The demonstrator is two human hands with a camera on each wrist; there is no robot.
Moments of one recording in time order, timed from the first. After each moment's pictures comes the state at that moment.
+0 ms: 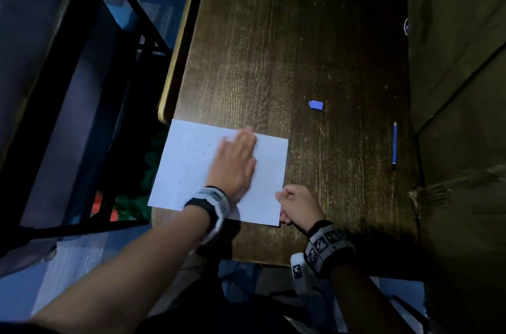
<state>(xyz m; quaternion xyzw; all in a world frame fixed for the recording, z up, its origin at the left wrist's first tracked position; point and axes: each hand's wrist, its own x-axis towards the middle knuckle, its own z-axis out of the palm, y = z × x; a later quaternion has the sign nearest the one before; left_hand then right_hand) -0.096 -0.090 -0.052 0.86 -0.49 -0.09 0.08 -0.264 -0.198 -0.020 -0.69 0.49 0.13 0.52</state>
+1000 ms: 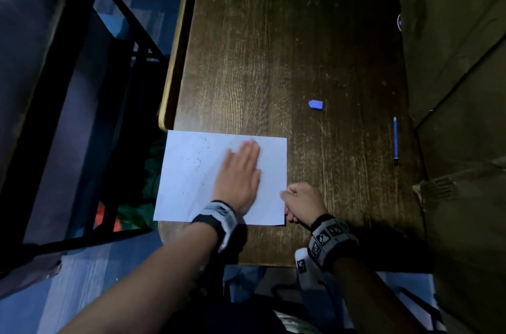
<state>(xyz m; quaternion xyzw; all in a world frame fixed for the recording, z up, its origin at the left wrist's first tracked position) -0.112 -0.079 -0.062 0.86 -0.50 -0.09 0.04 -0.251 -0.195 -0.020 -0.70 0.50 0.14 0.49</state>
